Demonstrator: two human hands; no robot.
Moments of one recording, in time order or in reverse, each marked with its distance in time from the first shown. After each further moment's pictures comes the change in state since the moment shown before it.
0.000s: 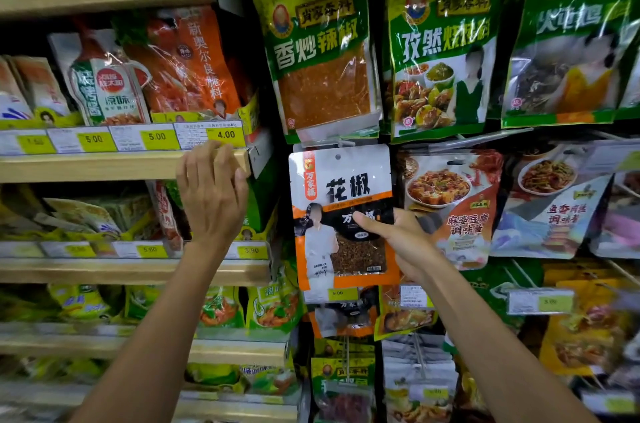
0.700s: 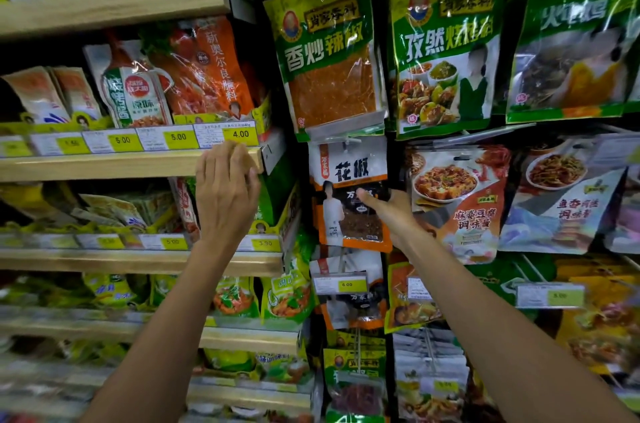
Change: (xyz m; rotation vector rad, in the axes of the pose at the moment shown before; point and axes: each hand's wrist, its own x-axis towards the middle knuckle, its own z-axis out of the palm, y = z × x) left_hand 0.007 0.007 -0.027 0.064 -0.196 0.028; right_hand 0.039 0.002 0.014 -0.077 0.250 0.025
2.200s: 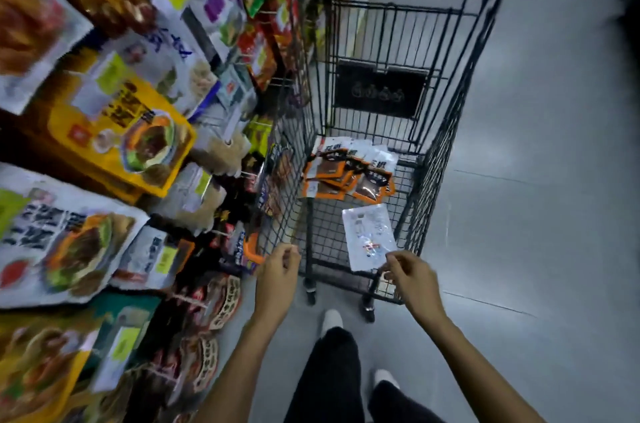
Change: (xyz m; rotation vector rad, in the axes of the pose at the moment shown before) left_hand -0.316 0.855 -0.056 -1.248 -1.719 0.319; right_hand -0.440 0.264 -0.669 -0.203 1.293 0.792
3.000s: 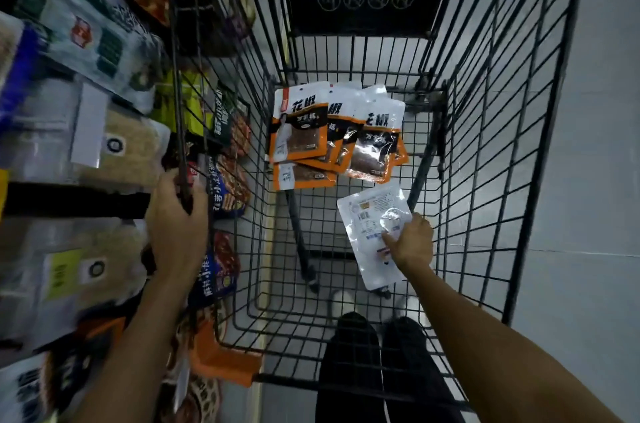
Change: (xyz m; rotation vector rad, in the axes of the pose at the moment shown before) left_hand 0.269 -0.052 0.015 0.323 0.238 0.151; right_hand 0.243 0.124 0.128 -0.419 0.077 0.458
